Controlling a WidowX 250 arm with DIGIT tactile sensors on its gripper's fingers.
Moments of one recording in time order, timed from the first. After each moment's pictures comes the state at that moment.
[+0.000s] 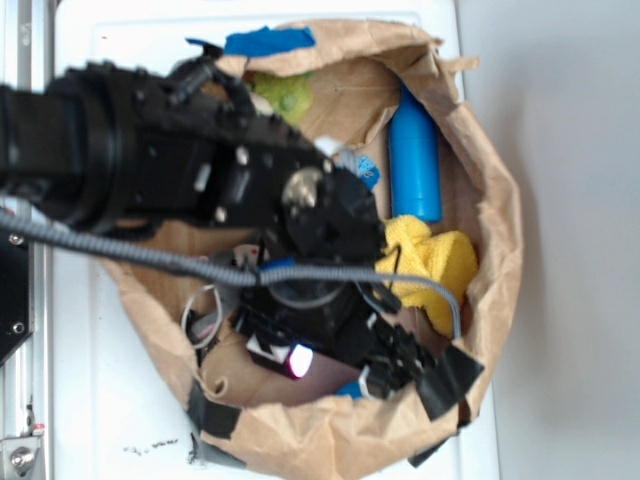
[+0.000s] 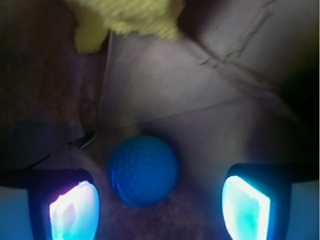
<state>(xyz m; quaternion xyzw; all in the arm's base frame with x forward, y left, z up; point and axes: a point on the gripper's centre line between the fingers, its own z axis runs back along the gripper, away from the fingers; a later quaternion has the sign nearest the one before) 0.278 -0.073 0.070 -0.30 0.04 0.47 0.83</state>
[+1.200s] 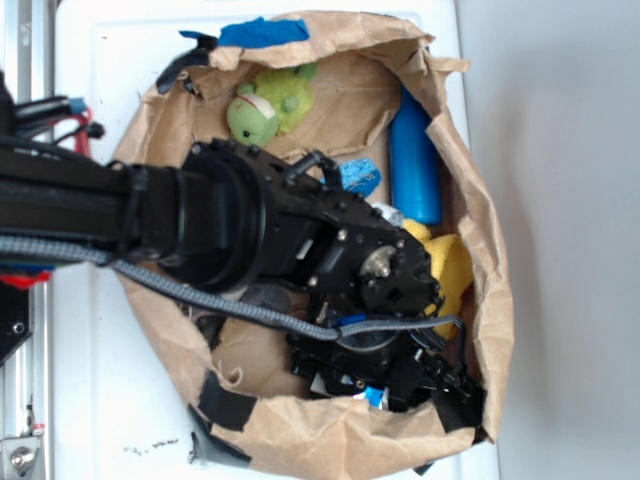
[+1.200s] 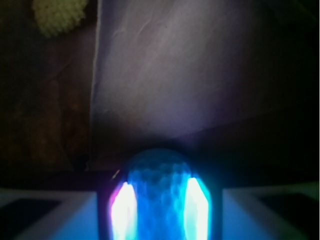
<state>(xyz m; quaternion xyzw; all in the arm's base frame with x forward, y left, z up) 0.304 -0.092 0.035 -0.27 0.06 0.52 0.81</state>
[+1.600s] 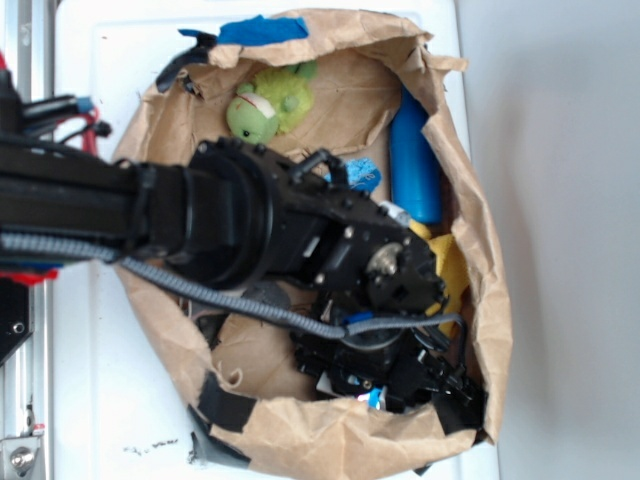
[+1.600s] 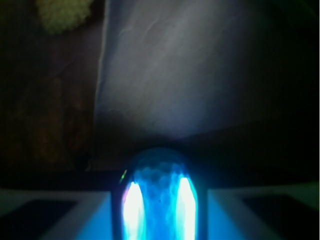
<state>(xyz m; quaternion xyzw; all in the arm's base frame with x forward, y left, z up) 0.304 -0.089 0.038 -0.28 0.07 0.49 0.83</state>
